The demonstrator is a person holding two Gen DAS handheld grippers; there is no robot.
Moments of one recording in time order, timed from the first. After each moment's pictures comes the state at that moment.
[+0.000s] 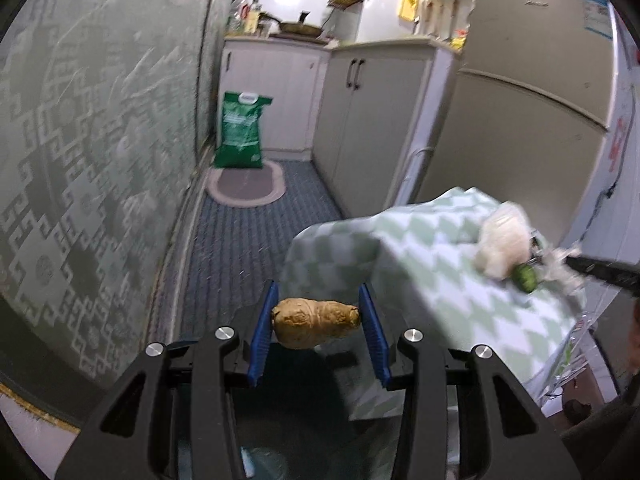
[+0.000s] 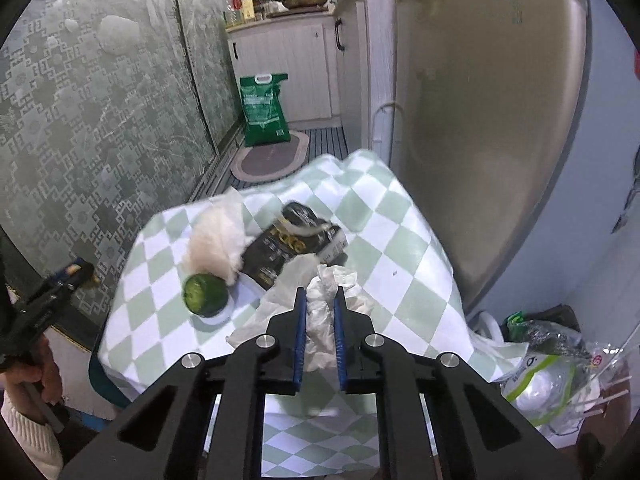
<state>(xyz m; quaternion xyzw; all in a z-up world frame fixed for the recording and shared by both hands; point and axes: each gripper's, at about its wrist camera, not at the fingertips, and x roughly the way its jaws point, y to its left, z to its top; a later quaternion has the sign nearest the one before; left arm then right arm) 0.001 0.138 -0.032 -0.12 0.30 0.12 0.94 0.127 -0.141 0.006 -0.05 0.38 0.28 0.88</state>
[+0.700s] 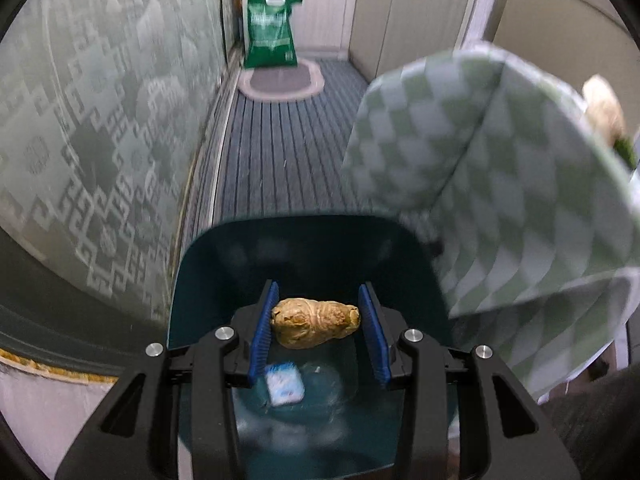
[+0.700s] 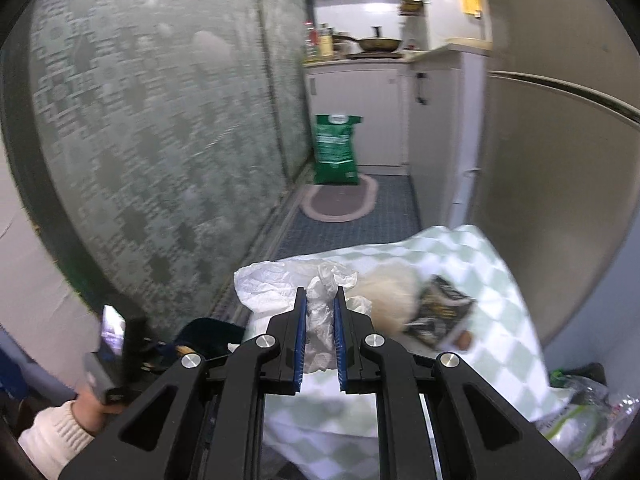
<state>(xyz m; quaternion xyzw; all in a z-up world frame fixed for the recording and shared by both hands) -0.009 0.172 -0.132 -0.11 0.47 0.15 0.86 0.071 -0.061 0.054 -0.06 0.31 0.39 0.87</state>
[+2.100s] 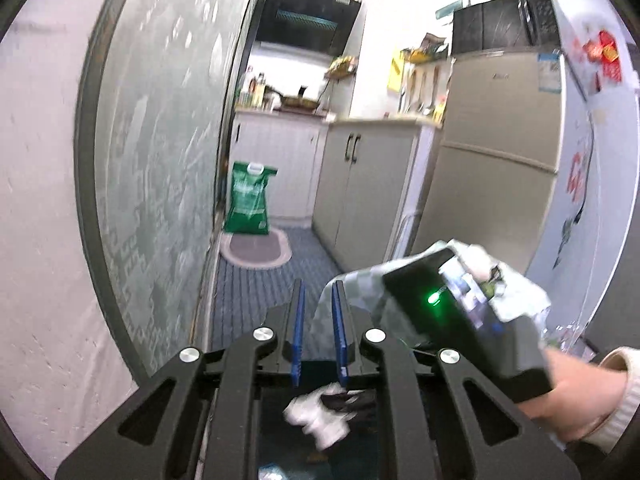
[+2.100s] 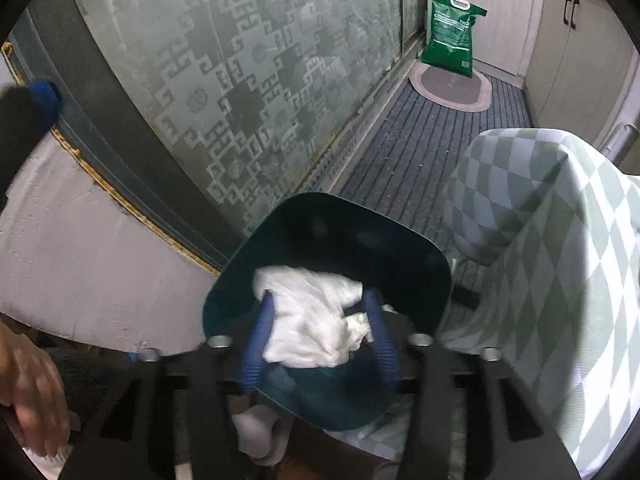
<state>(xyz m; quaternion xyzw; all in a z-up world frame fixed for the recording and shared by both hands) -0.131 0.158 0.019 -0.10 0.15 0.10 0.98 0.003 0.122 -0.064 -0.19 0.47 0.48 0.72</state>
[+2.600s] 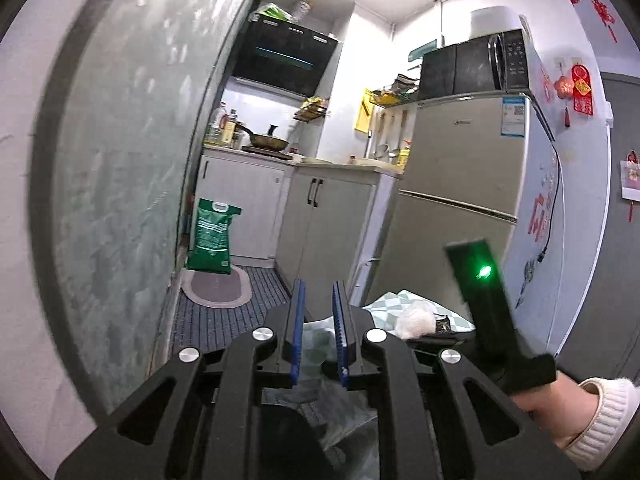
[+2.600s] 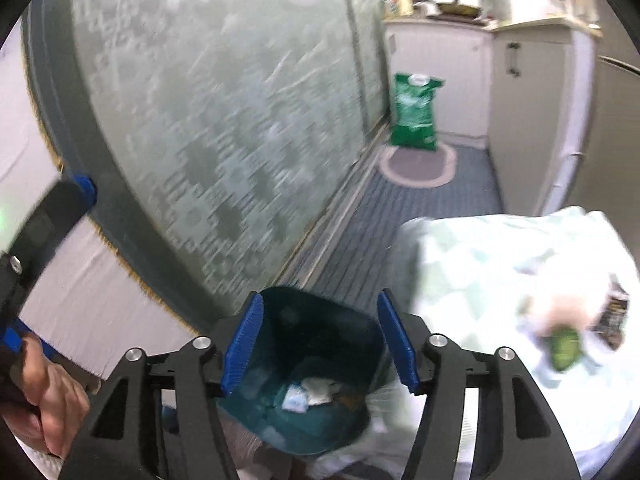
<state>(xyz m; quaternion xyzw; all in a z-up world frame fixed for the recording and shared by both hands) -0.122 0.122 0.053 -0.11 0.08 0.05 0.99 0.037 0.037 0.013 -0.09 0.35 0.47 0.80</state>
